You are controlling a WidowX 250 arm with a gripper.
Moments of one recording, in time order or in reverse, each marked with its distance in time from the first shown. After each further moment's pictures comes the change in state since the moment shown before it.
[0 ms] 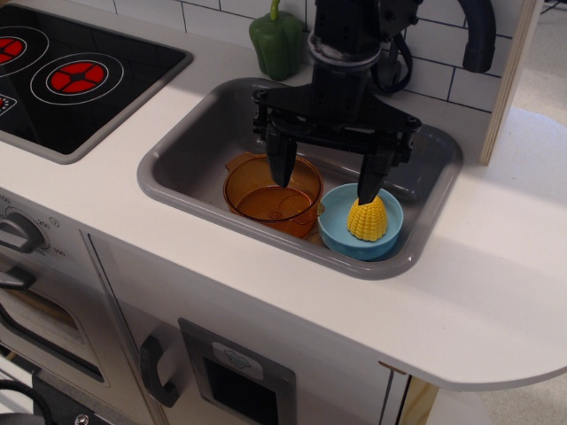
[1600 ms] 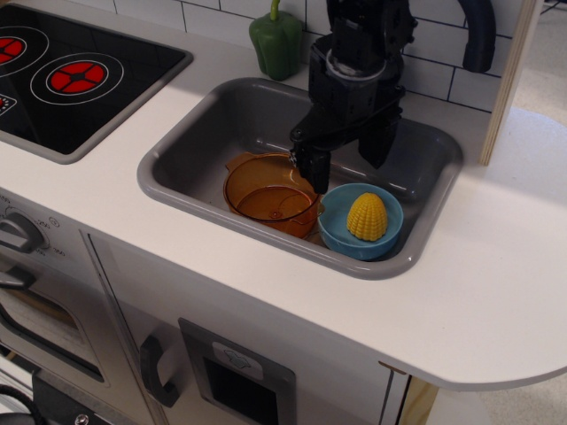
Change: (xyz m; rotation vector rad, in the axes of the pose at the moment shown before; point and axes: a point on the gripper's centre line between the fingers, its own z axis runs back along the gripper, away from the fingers) arm 0.059 -0.012 -0.053 -0.033 -0.041 0.807
